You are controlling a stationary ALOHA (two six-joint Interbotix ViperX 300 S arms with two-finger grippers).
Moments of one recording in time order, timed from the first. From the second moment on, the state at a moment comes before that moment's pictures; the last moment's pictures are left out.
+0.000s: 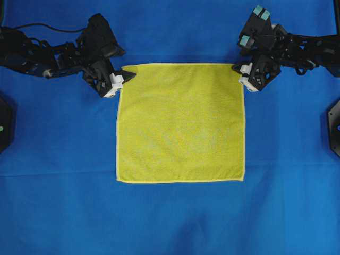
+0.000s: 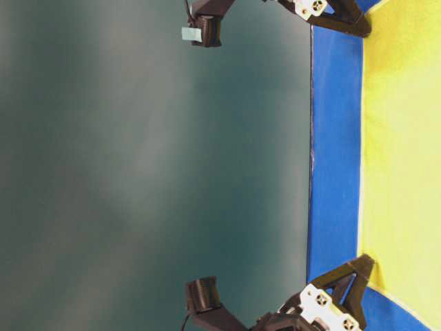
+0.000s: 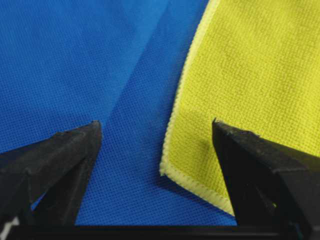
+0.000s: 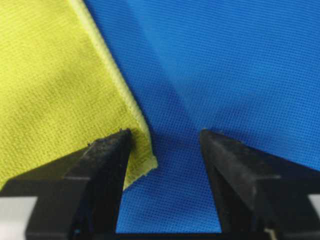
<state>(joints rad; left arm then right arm) 0.42 0.14 0.90 -0.02 -0.33 0.01 -0.54 0.00 0.95 -0.06 -0.02 0.04</state>
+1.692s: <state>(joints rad) 0.19 -0.08 0.89 -0.02 0.00 0.00 -0.30 -0.24 0.95 -0.02 0.26 0.12</state>
